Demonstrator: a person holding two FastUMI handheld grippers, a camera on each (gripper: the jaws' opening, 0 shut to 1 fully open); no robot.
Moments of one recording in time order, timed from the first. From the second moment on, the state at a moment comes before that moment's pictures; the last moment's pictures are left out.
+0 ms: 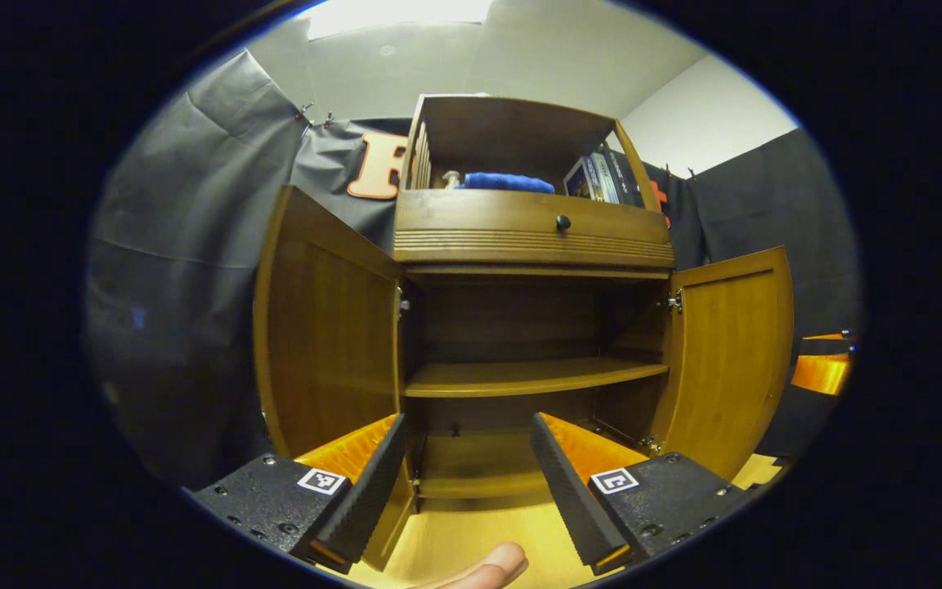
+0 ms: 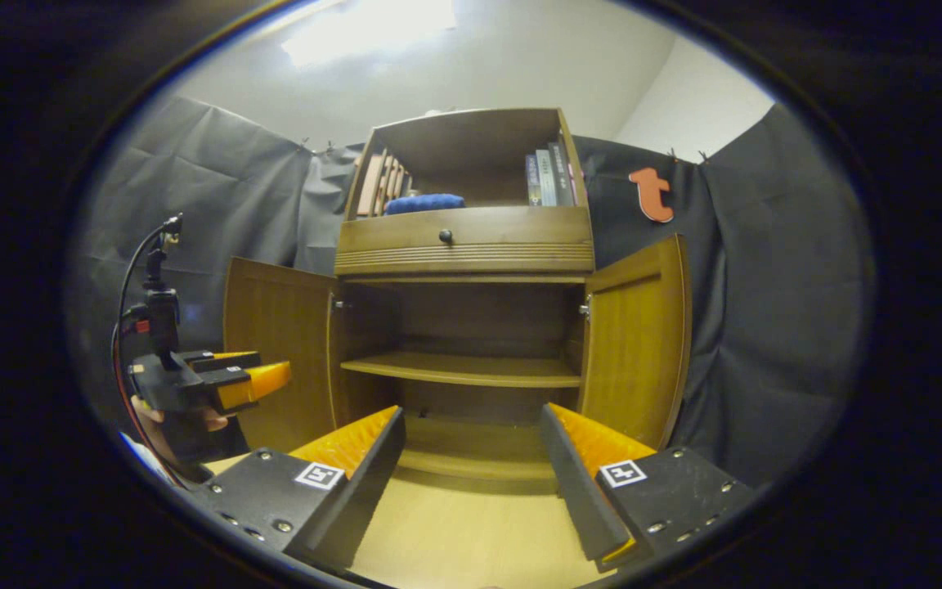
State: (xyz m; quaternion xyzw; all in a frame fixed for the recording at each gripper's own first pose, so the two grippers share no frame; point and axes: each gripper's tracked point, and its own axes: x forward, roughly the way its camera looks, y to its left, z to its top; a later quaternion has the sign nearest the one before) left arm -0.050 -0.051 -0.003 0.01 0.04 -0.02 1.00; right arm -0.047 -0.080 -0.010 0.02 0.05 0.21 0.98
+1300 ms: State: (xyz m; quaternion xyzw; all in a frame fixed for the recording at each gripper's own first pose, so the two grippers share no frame) left arm -0.027 -0.042 0.018 0.00 -0.01 0.01 1.00; right arm 0.009 -0.051 -0.042 0.00 0.09 0.19 0.98
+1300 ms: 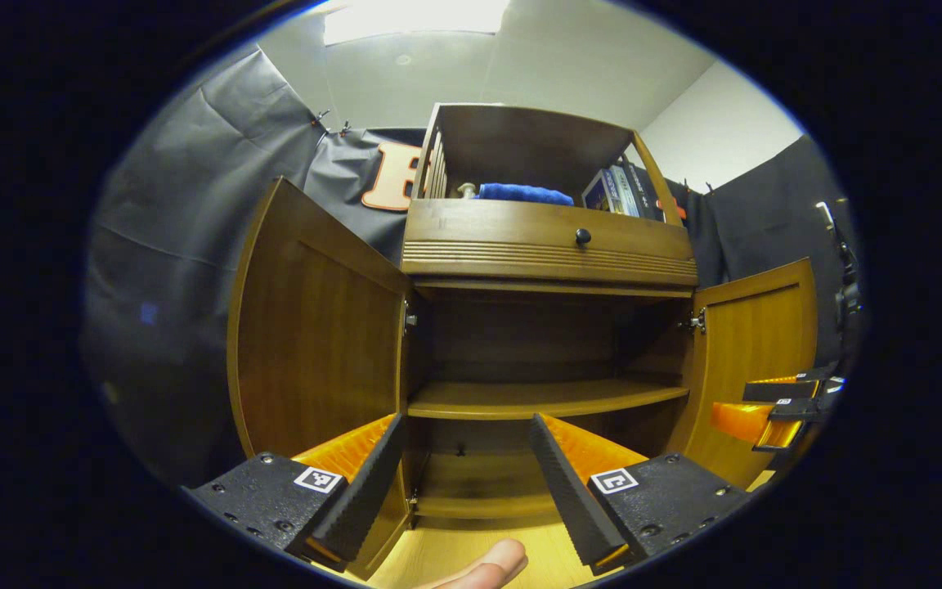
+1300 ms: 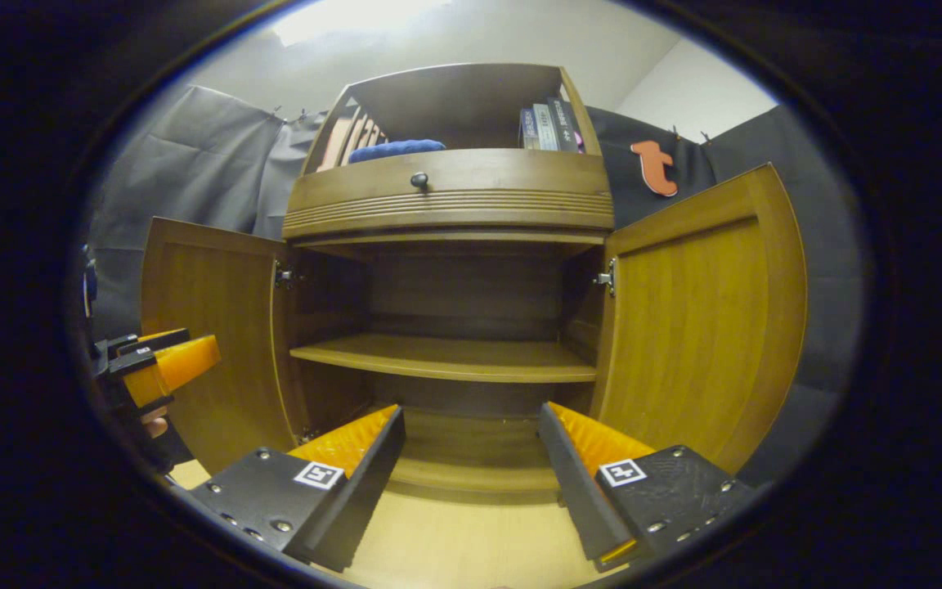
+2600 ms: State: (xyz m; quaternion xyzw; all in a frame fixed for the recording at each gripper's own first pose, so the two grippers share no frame) left arm -0.020 -0.088 -0.019 0.01 0.03 -0.01 1.00; right arm -0.024 -0.075 -0.040 0.01 0.09 0.20 0.98
